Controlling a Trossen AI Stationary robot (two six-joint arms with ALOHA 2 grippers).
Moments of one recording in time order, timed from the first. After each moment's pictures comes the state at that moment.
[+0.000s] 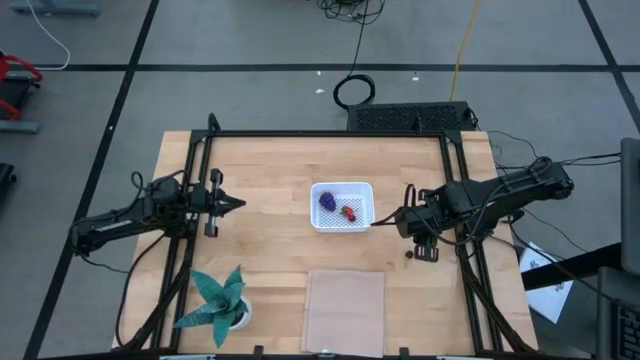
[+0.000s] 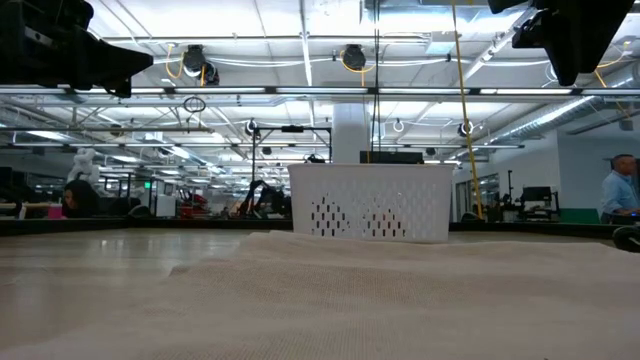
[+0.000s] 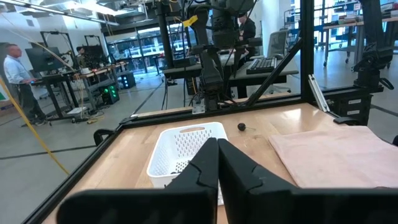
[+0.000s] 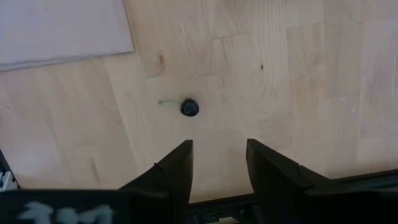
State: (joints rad) left arm 0.27 0.04 0.13 -0.05 0.31 0.15; right arm 0.28 1.31 1.25 -1.46 0.02 0.46
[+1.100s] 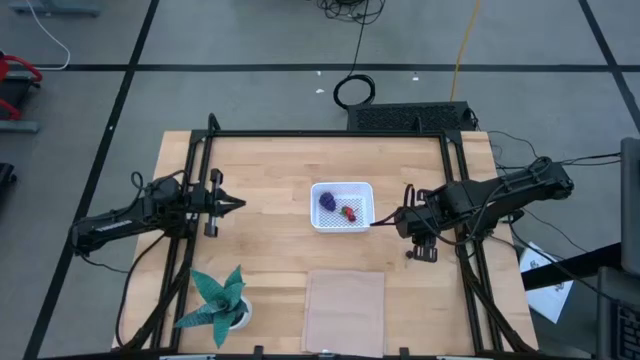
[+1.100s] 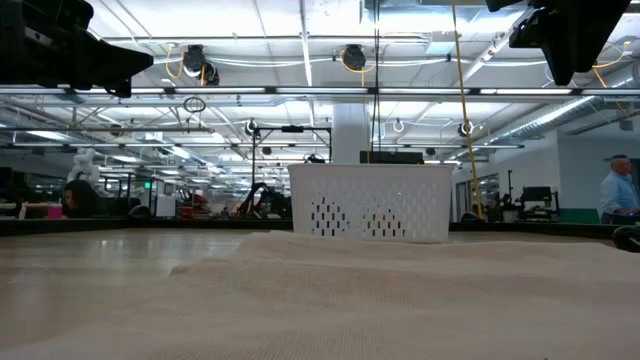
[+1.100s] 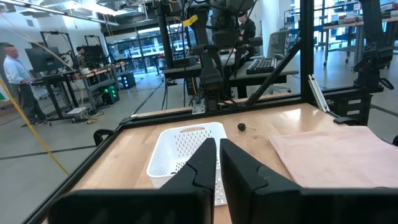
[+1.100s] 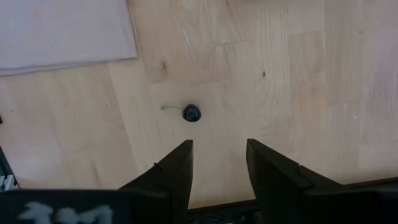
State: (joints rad) left arm 0.27 0.04 0.13 -0.05 0.31 0.15; right arm 0.28 1.31 1.25 -1.44 0.02 0.45
